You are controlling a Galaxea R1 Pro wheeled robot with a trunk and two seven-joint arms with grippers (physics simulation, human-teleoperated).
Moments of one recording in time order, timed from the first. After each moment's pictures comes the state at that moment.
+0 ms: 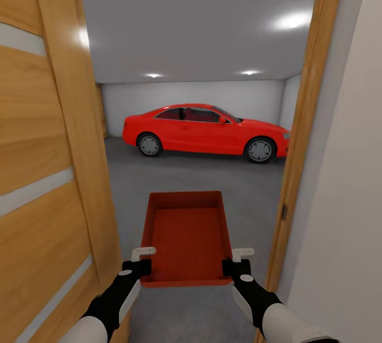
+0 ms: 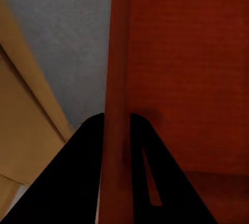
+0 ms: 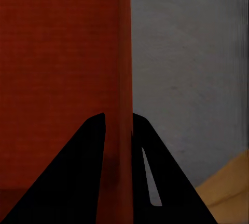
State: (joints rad) left arm -0.55 -0.08 -0.07 -0.57 0.09 0.18 0.19; right arm -0.67 0.13 0.10 -0.24 -0.01 -0.11 -0.19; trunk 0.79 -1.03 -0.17
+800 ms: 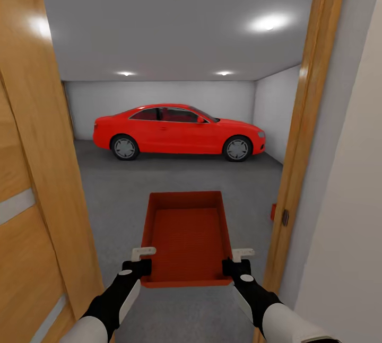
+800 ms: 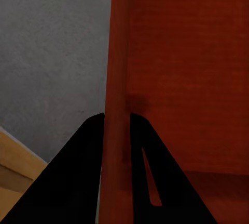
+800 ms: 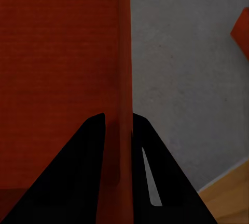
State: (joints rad) left arm -0.55 -0.08 -0.07 -0.57 0.09 0.19 0.19; right arm -0.67 0.13 0.09 -0.24 0.00 -0.11 -0.19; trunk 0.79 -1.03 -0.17
